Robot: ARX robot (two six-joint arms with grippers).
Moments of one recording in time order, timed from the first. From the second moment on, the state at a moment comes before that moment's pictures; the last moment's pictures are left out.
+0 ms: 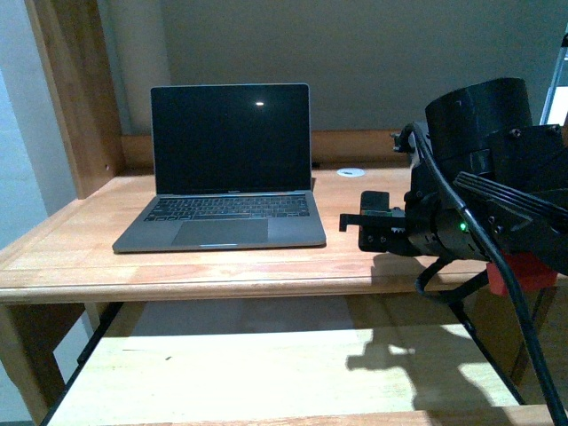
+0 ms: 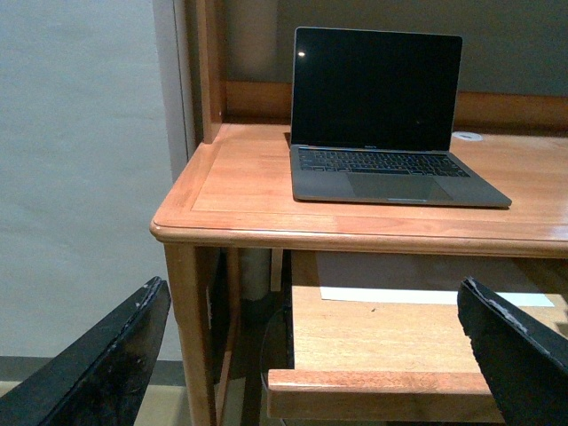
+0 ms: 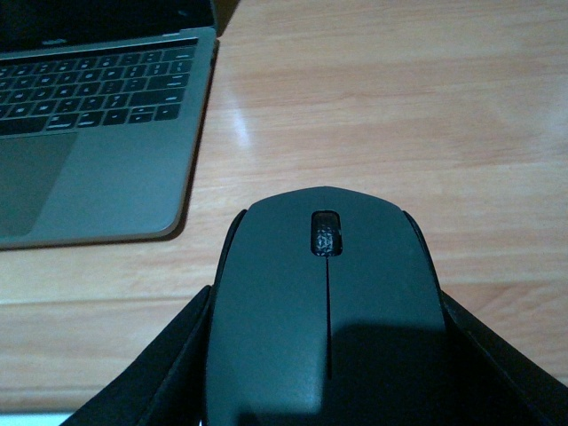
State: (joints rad) left arm 0.00 0.00 0.01 0.00 0.00 -0.01; right arm 0.28 2.03 1.16 0.44 0.19 0.24
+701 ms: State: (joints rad) left arm 0.00 0.00 0.01 0.00 0.00 -0.01; right arm 0.21 2.40 1.71 0.14 0.18 0.22
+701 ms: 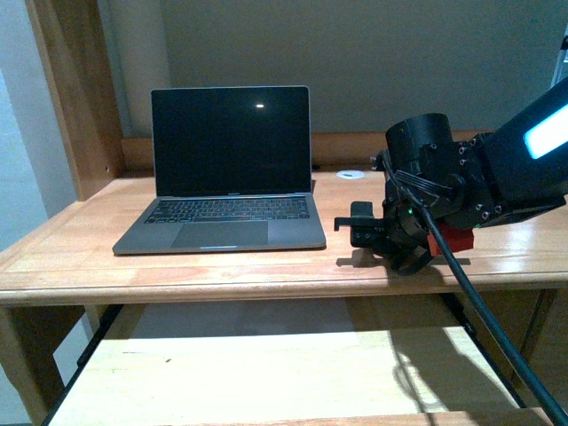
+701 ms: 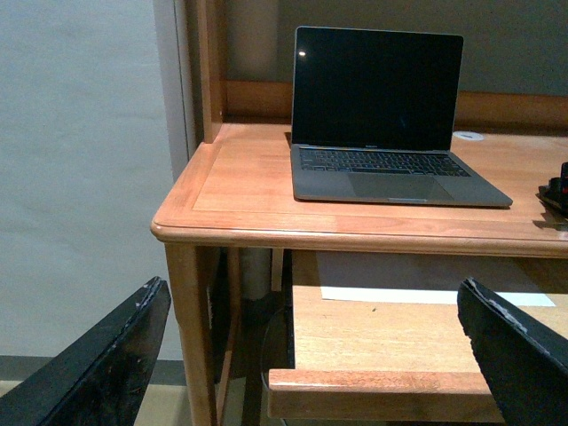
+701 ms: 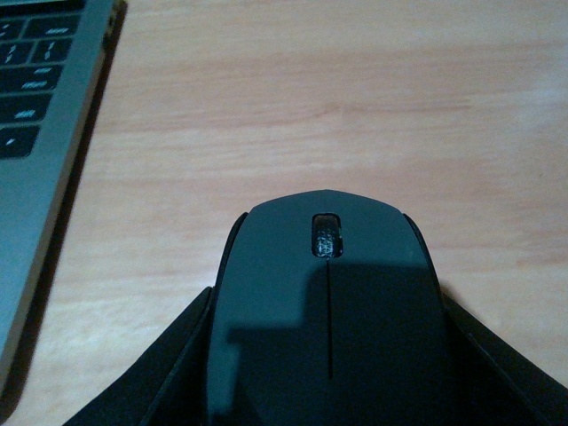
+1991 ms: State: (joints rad) left arm 0.00 0.00 0.01 0.00 0.00 -0.01; right arm 0.13 1.82 0.69 1.14 0.15 0.02
